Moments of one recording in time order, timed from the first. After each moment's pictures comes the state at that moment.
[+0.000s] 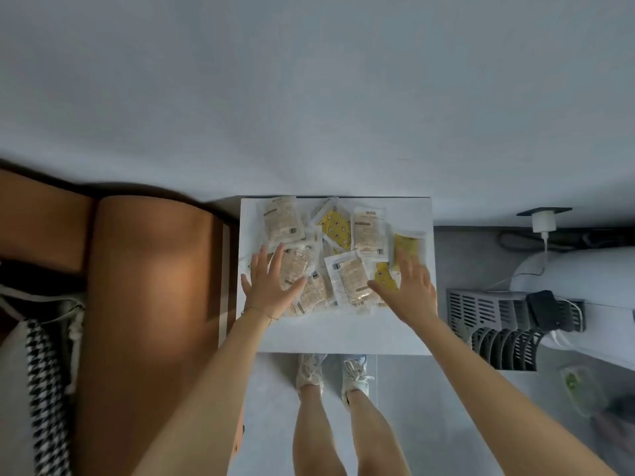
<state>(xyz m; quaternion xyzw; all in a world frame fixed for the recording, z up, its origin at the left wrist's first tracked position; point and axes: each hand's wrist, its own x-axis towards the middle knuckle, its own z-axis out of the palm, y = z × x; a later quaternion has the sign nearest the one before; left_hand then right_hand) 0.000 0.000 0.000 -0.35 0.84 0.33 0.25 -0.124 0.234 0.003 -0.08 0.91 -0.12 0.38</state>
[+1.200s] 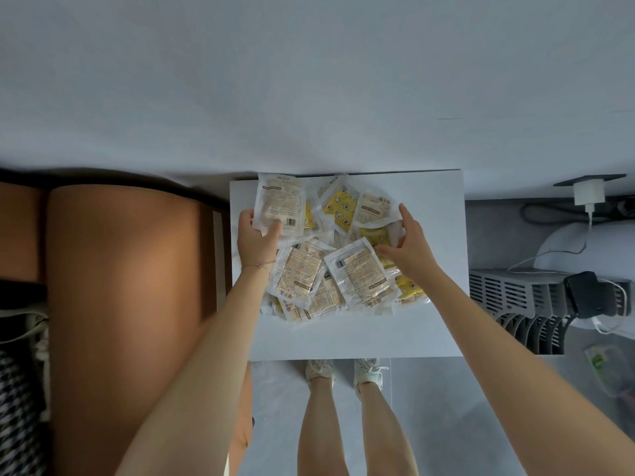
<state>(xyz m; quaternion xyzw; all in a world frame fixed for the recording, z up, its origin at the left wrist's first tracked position) -0.058 -0.049 -0.062 -0.51 0.68 0.52 -0.04 -0.164 0.183 -0.071 0.00 0.84 -0.38 0.39</state>
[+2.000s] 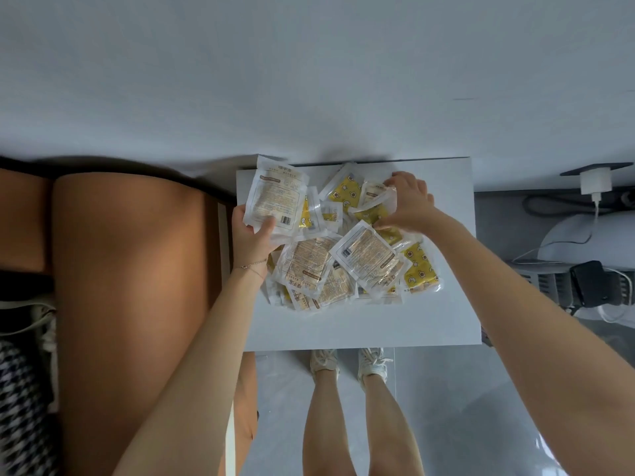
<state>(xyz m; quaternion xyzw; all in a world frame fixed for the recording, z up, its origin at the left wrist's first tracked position) -0.035 -0.060 -0.049 -0.50 0.53 0.68 -0.06 -0.209 0.147 -0.059 -0.17 0.89 -0.15 0.39</state>
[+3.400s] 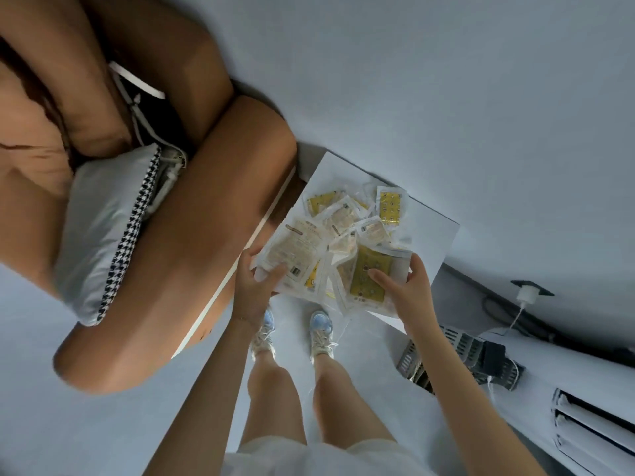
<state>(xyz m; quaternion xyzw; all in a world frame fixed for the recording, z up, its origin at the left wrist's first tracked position) 0.178 0.096 0.167 -0.58 0.41 0.67 -0.22 -0.028 0.223 0.197 -0.07 0.76 -0.48 0.44</state>
